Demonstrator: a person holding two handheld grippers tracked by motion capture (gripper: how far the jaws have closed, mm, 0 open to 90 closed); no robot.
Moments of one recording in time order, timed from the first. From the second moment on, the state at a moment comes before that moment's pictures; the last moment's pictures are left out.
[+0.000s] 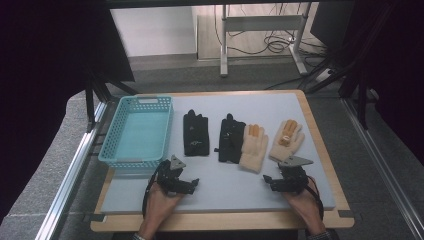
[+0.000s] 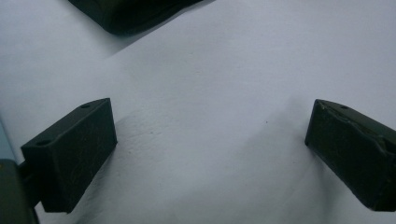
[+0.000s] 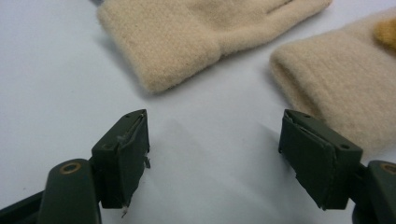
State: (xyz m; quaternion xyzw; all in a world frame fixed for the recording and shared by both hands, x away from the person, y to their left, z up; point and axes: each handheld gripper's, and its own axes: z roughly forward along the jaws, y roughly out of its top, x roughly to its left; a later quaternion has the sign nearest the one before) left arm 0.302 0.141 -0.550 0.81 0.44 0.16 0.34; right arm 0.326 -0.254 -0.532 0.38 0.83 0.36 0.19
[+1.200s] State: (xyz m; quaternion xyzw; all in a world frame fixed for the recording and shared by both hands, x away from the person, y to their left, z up) left arm 0.301 0.142 -0.550 0.81 0.45 0.16 0.34; right arm 0.325 -0.254 -0.531 0.38 0.83 0.35 0.19
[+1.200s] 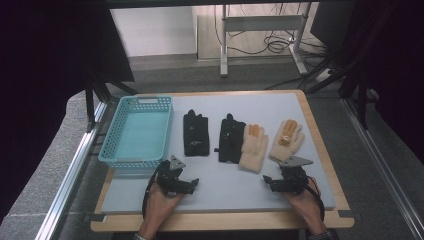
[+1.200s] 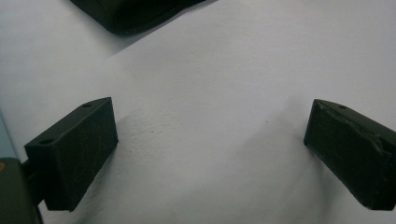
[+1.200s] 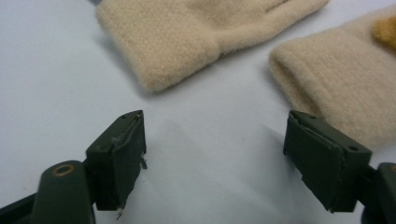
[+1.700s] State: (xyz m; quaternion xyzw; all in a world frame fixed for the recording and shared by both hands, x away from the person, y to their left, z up) left arm 0.301 0.142 -0.550 0.81 0.45 0.16 0.34; right arm 0.326 -0.255 -0.513 0.38 0.82 0.39 0.16
